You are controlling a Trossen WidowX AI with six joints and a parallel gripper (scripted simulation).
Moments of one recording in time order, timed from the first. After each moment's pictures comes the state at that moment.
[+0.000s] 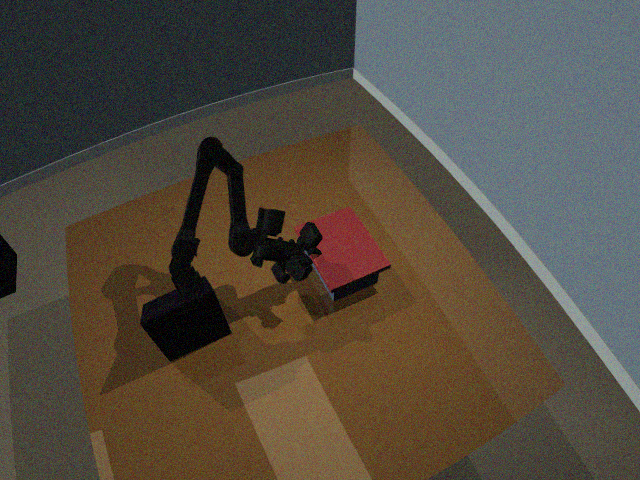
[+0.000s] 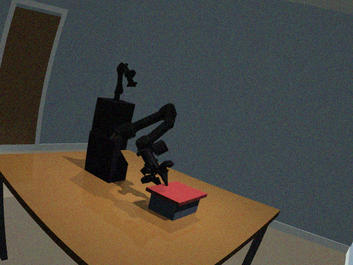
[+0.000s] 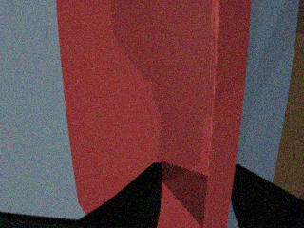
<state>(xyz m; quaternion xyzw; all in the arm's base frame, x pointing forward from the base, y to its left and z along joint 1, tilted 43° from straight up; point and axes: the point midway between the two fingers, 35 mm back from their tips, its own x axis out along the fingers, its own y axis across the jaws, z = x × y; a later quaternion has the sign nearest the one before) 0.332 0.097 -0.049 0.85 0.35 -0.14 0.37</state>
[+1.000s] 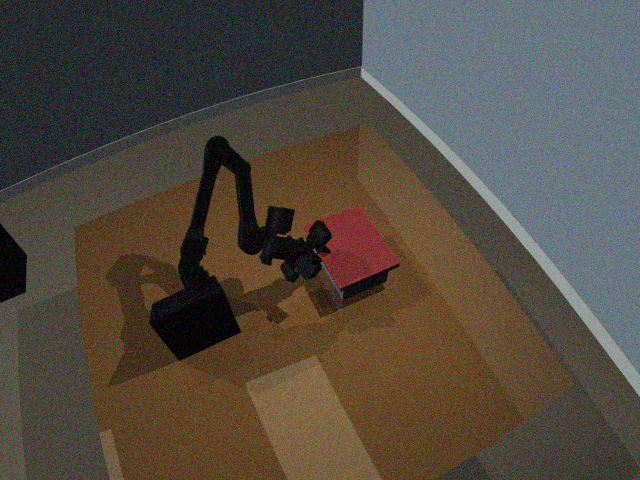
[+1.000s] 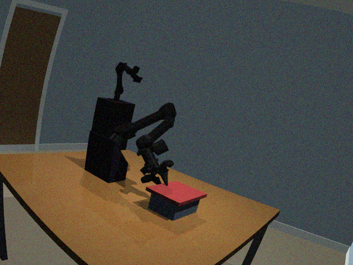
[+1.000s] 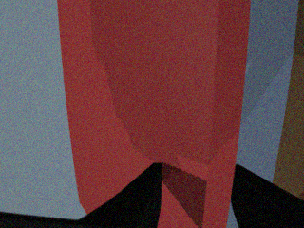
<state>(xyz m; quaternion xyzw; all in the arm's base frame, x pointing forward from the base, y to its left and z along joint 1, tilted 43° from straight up) 0.332 0.095 -0.047 0.85 0.35 -0.14 0.37</state>
